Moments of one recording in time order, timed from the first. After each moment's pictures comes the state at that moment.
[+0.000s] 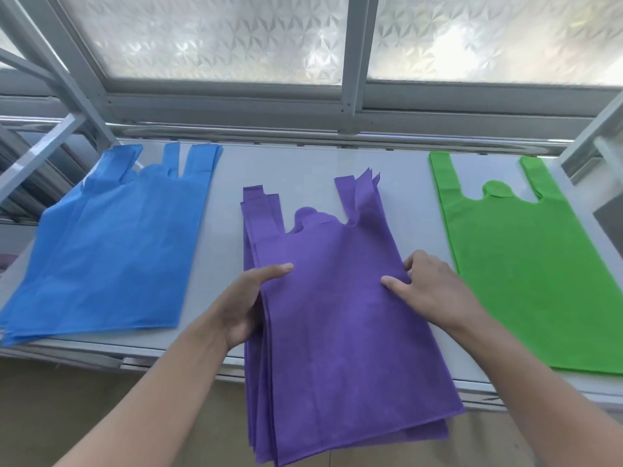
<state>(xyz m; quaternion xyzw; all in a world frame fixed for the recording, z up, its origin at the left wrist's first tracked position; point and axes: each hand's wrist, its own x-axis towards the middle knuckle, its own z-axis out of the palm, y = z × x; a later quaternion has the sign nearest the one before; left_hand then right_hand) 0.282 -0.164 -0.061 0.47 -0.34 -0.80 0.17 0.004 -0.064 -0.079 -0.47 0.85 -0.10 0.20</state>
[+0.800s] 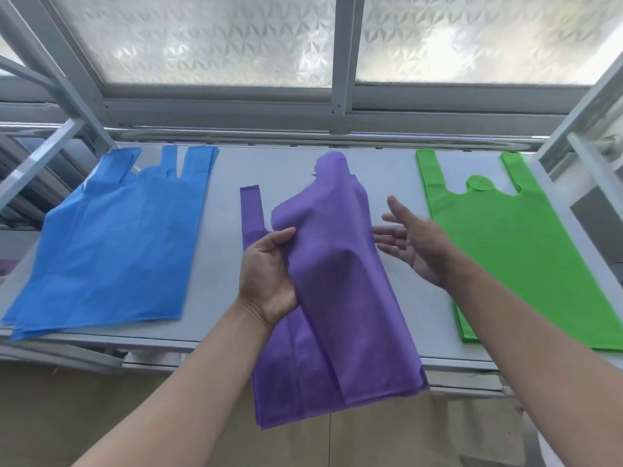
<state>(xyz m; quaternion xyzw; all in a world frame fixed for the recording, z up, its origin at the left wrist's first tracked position) 0.236 -0.141 -0.029 0.30 -0.17 -0.88 0.34 -0.012 -0.095 -0.052 -0.24 0.64 -0.51 0.52</state>
